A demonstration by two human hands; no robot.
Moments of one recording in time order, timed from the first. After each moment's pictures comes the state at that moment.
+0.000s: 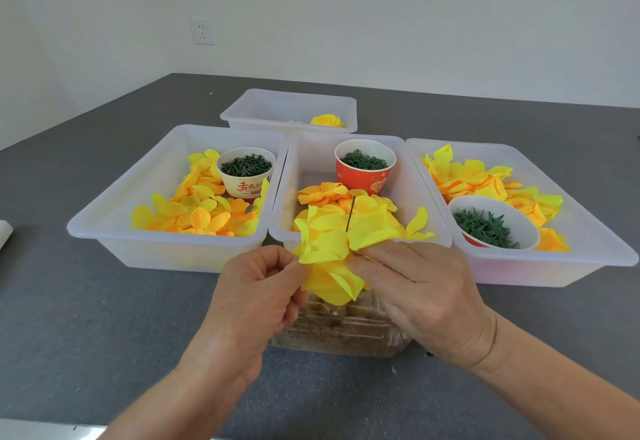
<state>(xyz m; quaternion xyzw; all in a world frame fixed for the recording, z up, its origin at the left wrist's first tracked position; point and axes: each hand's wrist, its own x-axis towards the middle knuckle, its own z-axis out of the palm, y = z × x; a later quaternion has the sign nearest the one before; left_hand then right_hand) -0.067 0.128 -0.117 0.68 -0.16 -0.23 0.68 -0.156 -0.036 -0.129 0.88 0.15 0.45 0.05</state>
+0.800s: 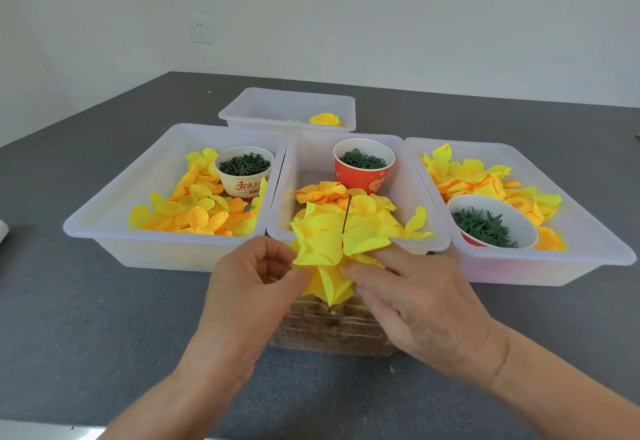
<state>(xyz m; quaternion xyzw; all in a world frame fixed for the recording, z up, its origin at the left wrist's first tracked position) -0.062 0.129 -0.126 0.70 -0.20 -0.15 0.67 -0.171 -0.023 -0.116 0.94 0.09 0.32 -0.03</state>
